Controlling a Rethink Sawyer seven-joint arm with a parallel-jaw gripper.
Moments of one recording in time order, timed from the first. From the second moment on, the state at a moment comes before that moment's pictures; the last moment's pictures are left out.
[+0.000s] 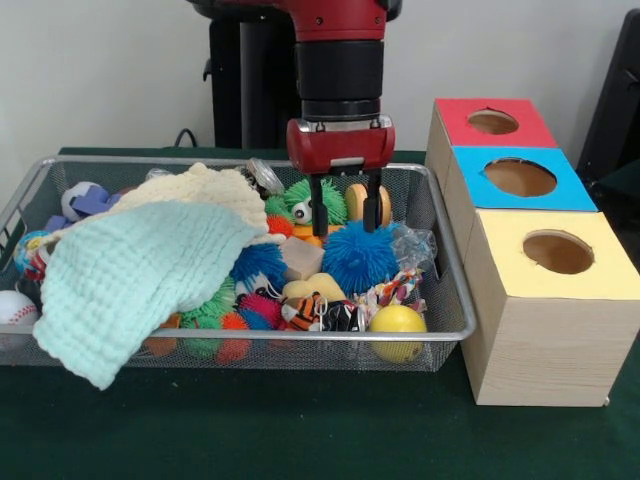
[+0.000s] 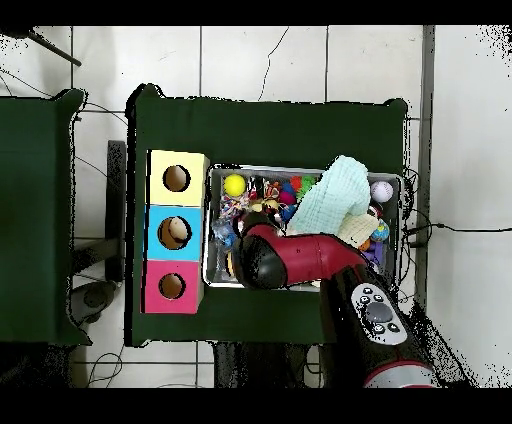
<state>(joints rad) -0.42 -0.67 0.22 1.84 -0.44 0.09 1.61</state>
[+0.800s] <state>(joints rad) -0.31 -0.71 0.13 1.84 -0.27 0.09 1.61</state>
